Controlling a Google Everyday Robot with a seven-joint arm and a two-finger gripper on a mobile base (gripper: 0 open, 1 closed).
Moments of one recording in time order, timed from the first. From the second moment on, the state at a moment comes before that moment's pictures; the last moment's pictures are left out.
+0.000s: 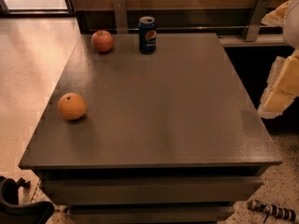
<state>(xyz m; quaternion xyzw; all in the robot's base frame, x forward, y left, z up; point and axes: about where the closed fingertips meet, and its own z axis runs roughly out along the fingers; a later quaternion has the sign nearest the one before) 0.436 -0.206 1.008 -0.60 0.77 -0.07 0.20</state>
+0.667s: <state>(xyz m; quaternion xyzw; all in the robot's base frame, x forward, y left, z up) 0.447 -0.204 1.005 -0.59 0.77 -0.06 0.23</state>
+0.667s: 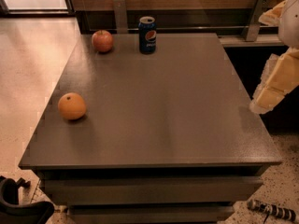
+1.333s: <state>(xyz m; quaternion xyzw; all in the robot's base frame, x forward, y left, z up) 0.539 -0.172 0.968 -0.47 0.78 0.10 0.39</state>
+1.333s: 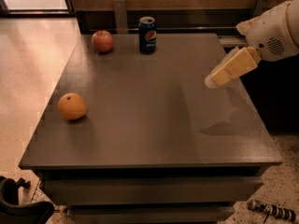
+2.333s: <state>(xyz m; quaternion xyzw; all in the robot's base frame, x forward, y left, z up) 0.628 -0.125 0.998 -0.37 0.71 0.18 0.57</state>
